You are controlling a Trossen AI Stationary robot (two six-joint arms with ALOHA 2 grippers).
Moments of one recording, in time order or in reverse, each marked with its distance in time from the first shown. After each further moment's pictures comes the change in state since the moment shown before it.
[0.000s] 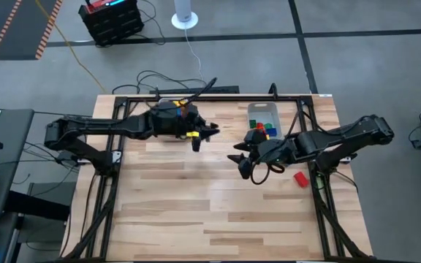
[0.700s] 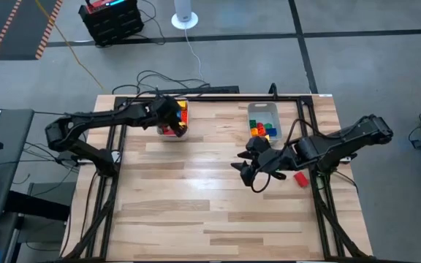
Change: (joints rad) left arm 0.319 0.009 -0.149 -0.631 -0.329 0.166; right arm 0.053 0.009 0.000 -0.125 0.004 0.157
